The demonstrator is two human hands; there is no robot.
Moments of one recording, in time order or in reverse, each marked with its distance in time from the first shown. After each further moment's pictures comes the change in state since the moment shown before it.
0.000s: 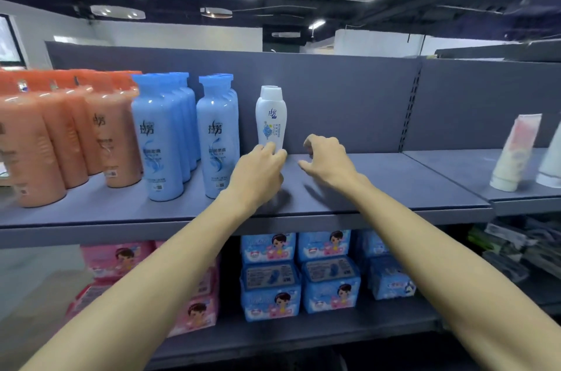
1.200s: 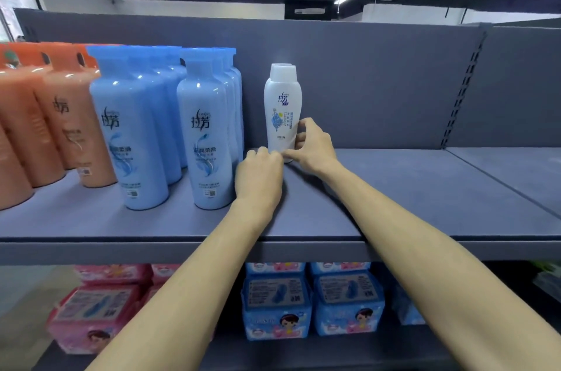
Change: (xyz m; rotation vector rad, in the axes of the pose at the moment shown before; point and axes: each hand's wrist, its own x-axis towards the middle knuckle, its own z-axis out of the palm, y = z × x) left_hand 0.031 -0.009 0.061 0.139 -0.102 -0.297; right_hand 0.084 0.003 0.077 0.551 -0.060 0.067
